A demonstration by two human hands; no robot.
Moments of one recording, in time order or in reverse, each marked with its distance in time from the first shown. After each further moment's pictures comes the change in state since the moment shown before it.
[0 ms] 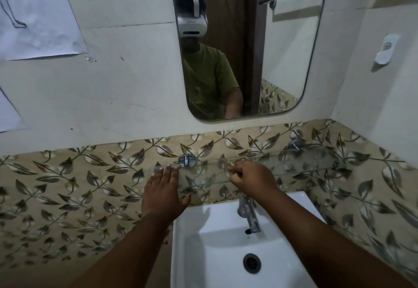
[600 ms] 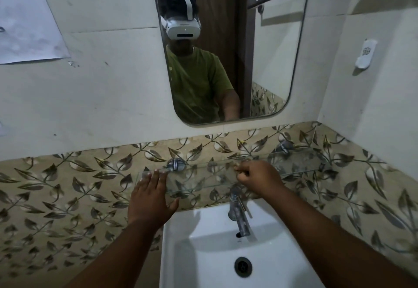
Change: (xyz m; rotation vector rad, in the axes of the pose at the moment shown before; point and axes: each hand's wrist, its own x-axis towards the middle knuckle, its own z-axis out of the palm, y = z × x) left_hand -0.001 0.001 -0.002 0.019 -0.005 -0.013; right_hand 0.001 0.042 -0.027 0.012 -0.025 0.081
